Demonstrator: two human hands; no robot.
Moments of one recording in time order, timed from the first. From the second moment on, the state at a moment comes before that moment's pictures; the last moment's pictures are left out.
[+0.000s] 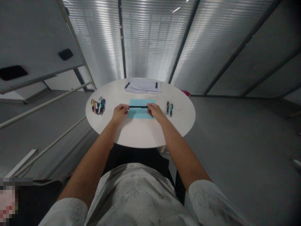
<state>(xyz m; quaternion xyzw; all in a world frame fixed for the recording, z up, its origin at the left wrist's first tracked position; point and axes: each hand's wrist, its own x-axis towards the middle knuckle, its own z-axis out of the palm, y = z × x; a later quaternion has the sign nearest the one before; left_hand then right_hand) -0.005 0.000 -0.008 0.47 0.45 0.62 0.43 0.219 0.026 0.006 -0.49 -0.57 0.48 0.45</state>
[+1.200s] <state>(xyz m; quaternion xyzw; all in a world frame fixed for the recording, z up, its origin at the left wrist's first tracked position) -0.006 0.004 -0.013 0.47 0.44 0.63 0.44 0.219 0.023 0.010 -0.46 -0.57 0.50 0.46</state>
